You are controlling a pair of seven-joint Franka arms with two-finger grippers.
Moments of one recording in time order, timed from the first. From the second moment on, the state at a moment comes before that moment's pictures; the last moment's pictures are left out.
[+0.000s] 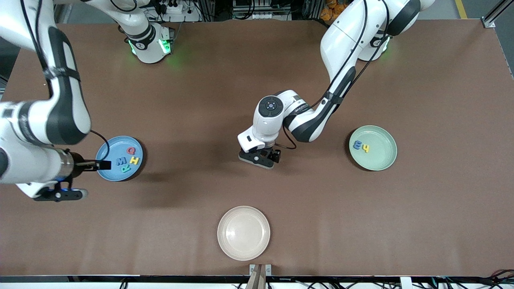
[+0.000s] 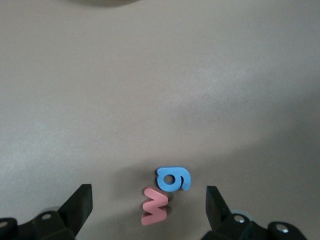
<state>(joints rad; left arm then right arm) -0.59 0.85 -0.23 -1.44 0.28 2.47 -0.54 0.00 0.49 0.03 -1.31 -0.07 1.62 0.03</state>
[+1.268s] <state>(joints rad) -0.63 0.86 -0.20 -1.44 0.28 2.36 -0.47 0.00 0.06 -0.02 -1.49 0.00 1.50 -0.03</state>
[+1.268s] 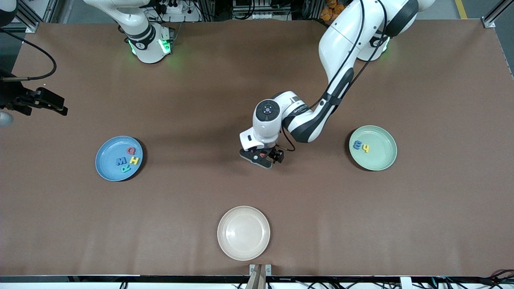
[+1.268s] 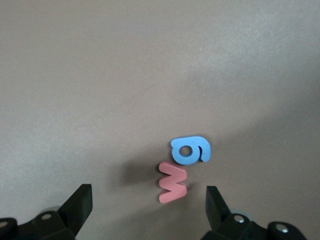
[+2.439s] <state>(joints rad) -0.67 0.89 -0.16 -1.44 0.28 2.39 -0.54 0.02 0.06 -0.07 -1.53 0.00 1.51 0.02</state>
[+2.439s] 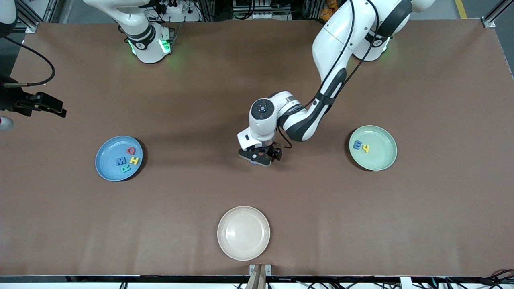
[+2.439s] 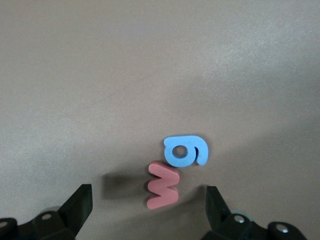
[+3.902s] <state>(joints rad) -0.68 0.89 -0.16 -1.43 0.28 2.41 -0.54 0.02 0.06 -0.07 -1.53 0.00 1.48 0.04</state>
